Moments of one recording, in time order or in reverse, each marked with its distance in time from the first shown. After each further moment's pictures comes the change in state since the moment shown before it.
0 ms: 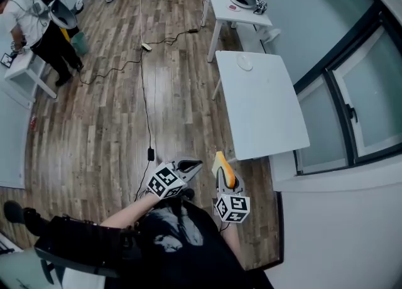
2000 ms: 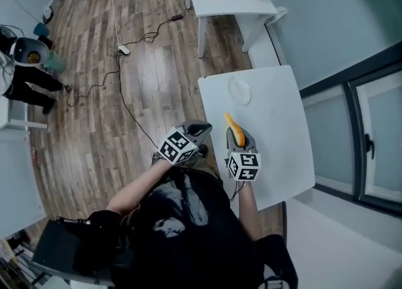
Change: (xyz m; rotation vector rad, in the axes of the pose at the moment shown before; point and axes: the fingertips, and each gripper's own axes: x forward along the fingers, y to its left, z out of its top) left arm 0.338 0.439 0.190 -0.001 0.120 -0.036; right arm 0.491 -0.264 0.195 -0.020 0.131 -0.020
